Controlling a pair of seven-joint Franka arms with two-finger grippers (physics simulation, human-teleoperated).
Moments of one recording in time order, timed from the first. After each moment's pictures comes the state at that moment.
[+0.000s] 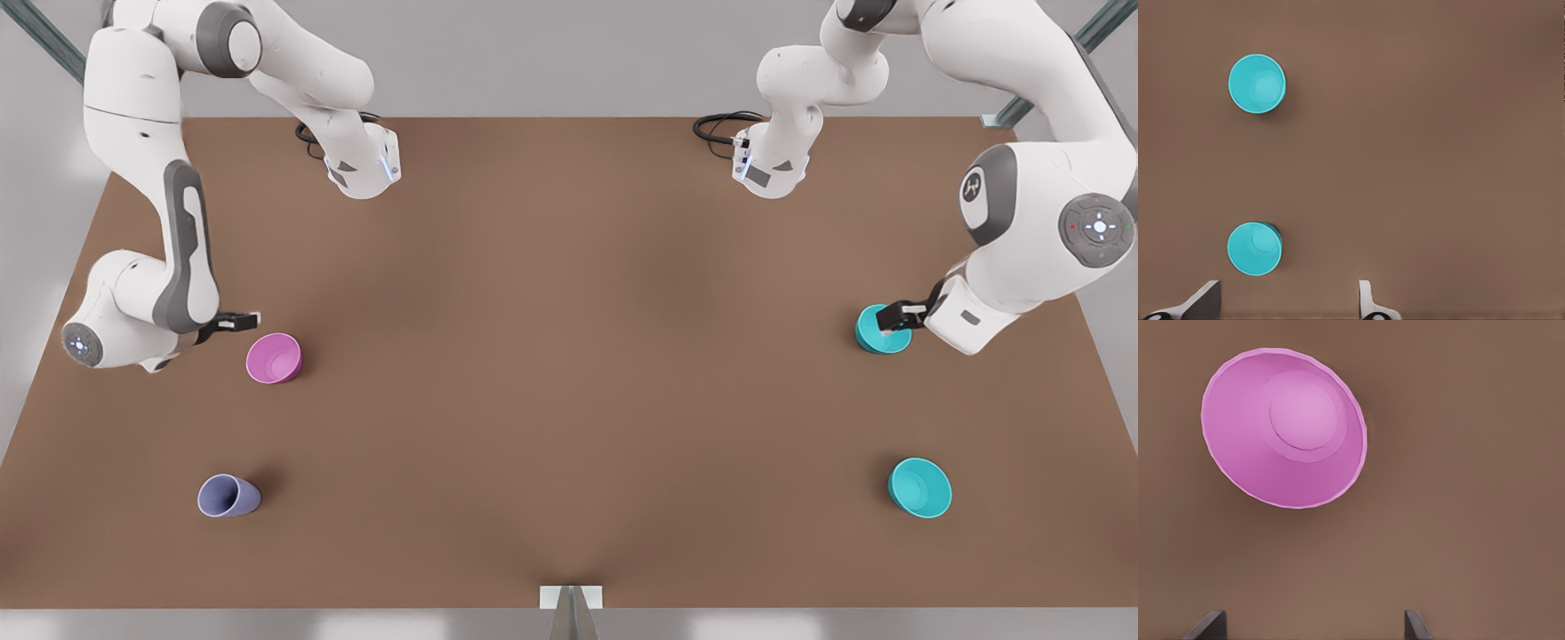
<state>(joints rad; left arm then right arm) -0.07 0.19 0.04 -1.43 0.04 1.53 -0.08 -0.22 0.39 -0.09 -1.92 0.01 1.77 -0.23</state>
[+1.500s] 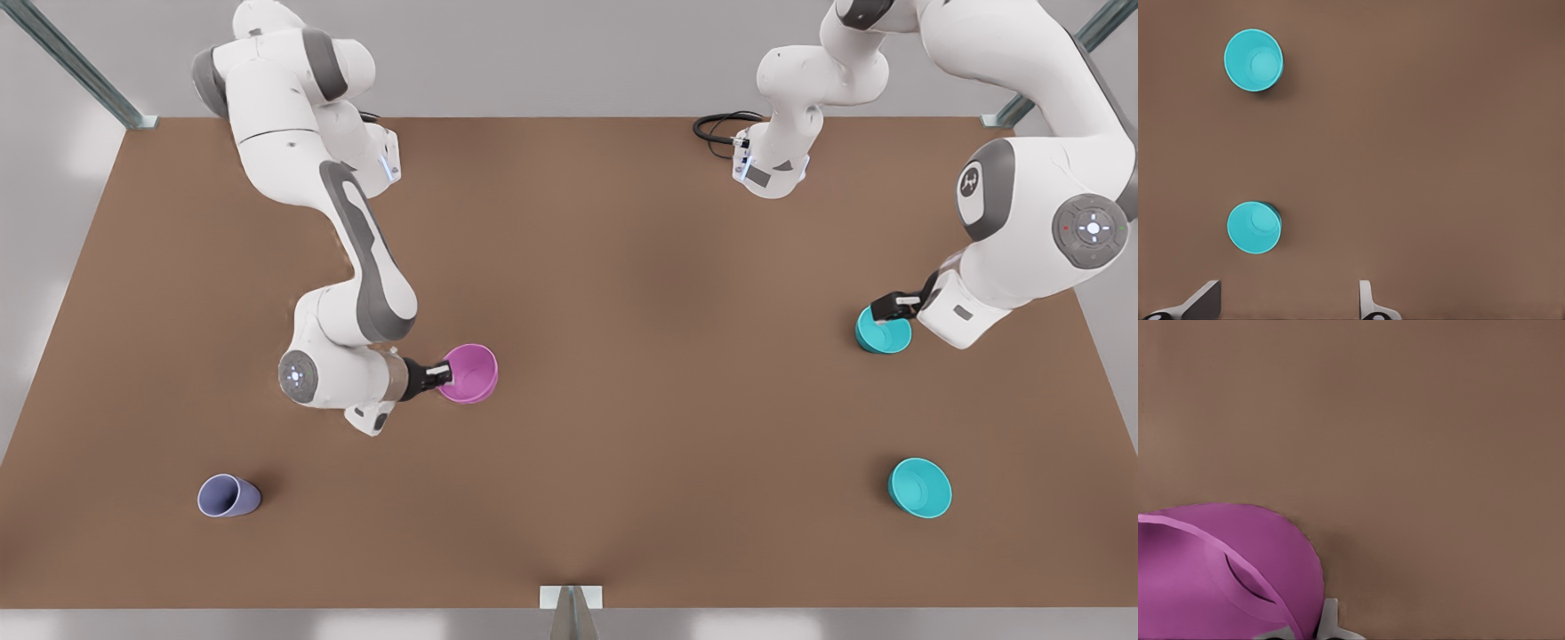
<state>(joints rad) -0.07 0.18 0.04 -1.43 0.04 1.46 -0.09 0.37 0.62 0.00 -1.46 0.55 1.93 -0.14</state>
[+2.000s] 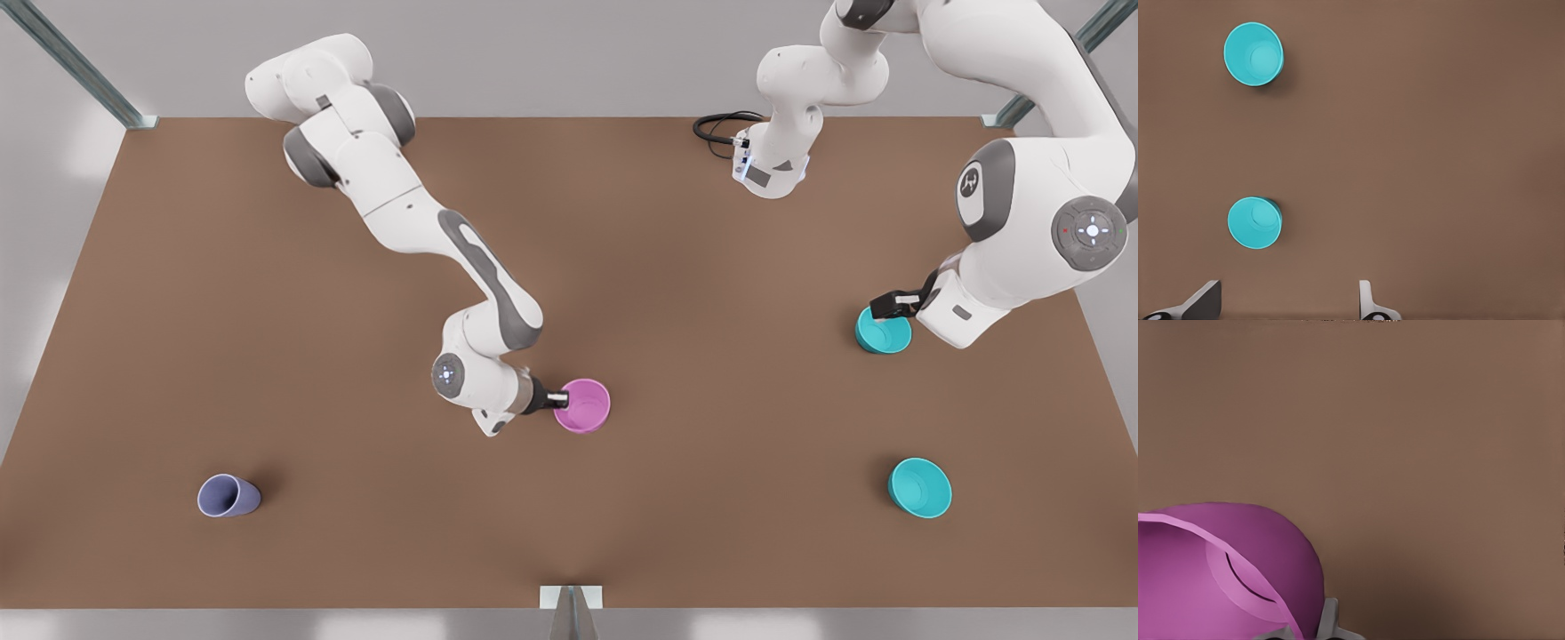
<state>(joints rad) -0.07 0.19 0.04 -1.43 0.04 1.45 -0.09 0.55 0.95 0.05 -1.25 0.67 2.35 0.23</state>
